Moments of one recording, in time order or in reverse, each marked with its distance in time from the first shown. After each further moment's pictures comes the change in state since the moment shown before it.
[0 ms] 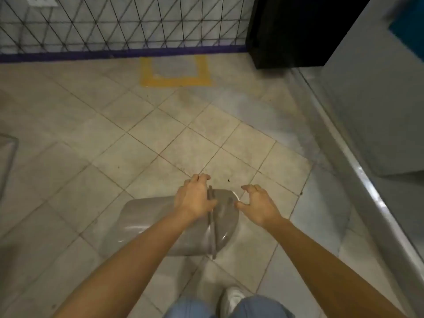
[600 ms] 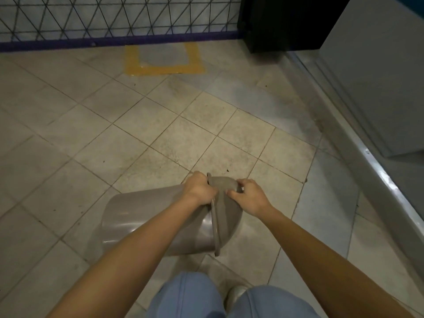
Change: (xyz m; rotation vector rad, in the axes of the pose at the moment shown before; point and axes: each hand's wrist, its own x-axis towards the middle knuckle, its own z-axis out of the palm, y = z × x) left_hand 0.038 -0.015 0.060 -0.411 -0.146 -0.280; right_hand 0.038 0.017 0.067 0.232 0.038 0.106
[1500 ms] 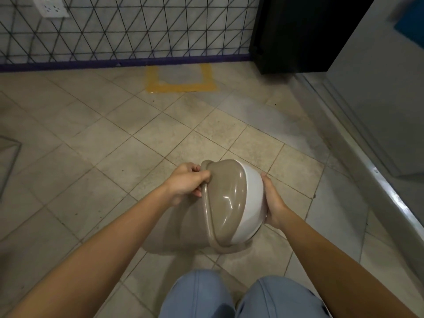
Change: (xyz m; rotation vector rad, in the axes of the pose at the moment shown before) left_hand -0.035 0.003 -0.087 -0.511 0.003 0.106; right_hand -0.009 -0.012 -0.028 0.873 -0.107 0.373
